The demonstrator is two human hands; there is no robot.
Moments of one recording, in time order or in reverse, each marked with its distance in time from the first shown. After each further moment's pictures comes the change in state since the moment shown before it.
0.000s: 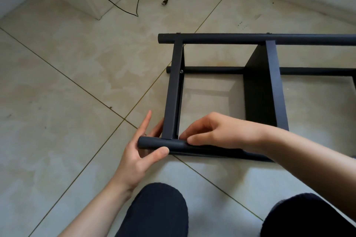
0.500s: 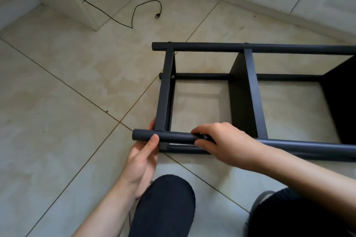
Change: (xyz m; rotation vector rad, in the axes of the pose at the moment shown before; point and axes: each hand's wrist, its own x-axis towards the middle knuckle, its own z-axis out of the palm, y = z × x) left_hand -0.009 0.002 0.038 -0.524 0.065 -0.140; right_hand -0.055 0.006 0.015 -0.473 0.251 0.025
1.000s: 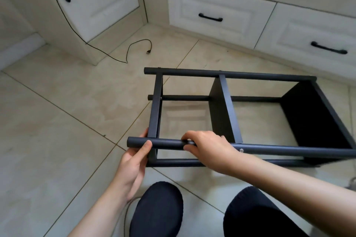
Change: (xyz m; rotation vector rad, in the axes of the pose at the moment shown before) left_hand -0.024 0.049 0.041 0.122 0.078 0.052; right_hand -0.028 -0.023 -0.024 -0.004 0.147 0.072
